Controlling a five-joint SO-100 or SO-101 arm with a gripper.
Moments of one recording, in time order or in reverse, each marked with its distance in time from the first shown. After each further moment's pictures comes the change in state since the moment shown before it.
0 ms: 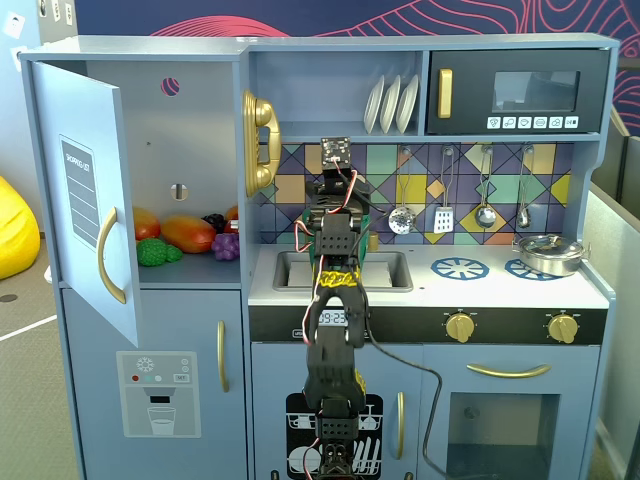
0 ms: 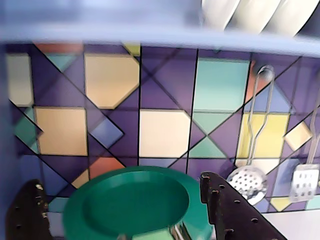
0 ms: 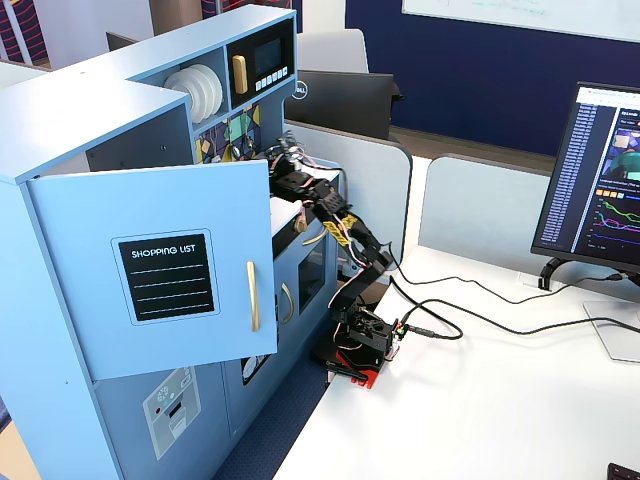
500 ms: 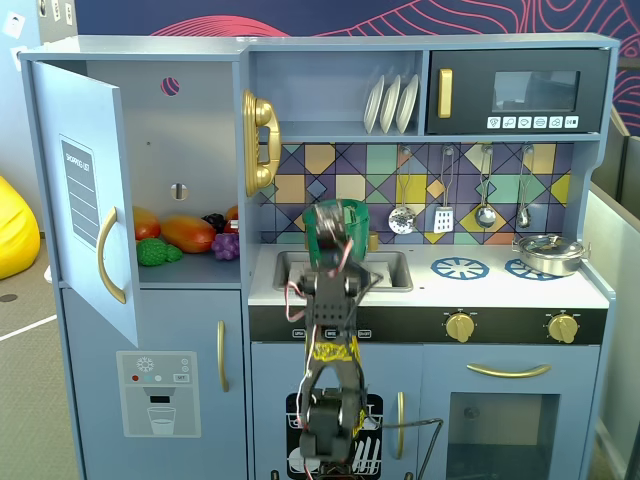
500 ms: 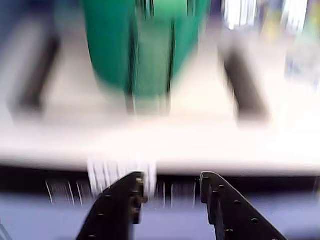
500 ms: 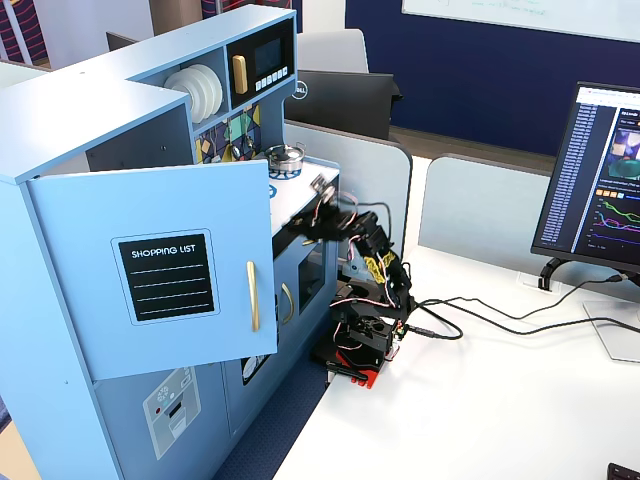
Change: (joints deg) arm 4.1 38.7 37.1 31.0 -4.3
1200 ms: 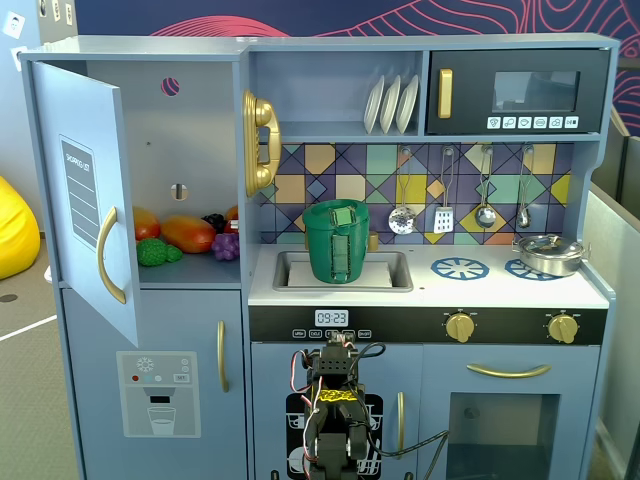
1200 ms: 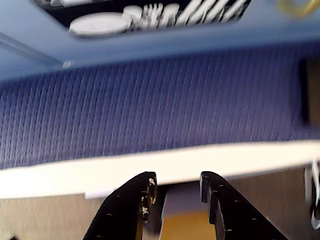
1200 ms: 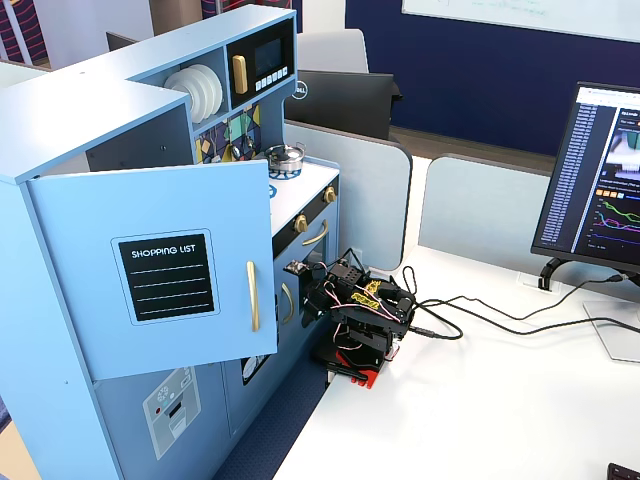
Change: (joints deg) arm -7.5 15.6 56.7 3.9 13.2
